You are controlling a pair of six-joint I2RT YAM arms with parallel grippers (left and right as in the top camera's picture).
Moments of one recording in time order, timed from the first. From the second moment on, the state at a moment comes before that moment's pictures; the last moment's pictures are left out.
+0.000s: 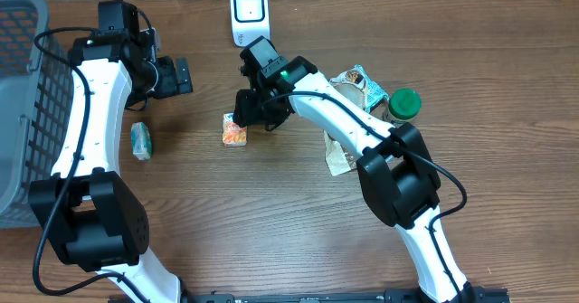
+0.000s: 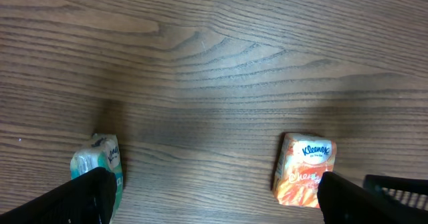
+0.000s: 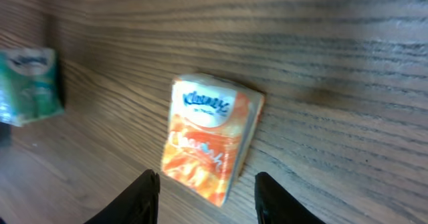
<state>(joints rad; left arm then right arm) 0.10 1.89 1.68 -1.04 0.09 -0.13 0.66 2.34 1.99 -0.83 -0.35 0.51</state>
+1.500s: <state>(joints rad) 0.10 1.89 1.68 -1.04 0.09 -0.13 0.32 2.15 2.02 -0.99 -1.54 0.27</state>
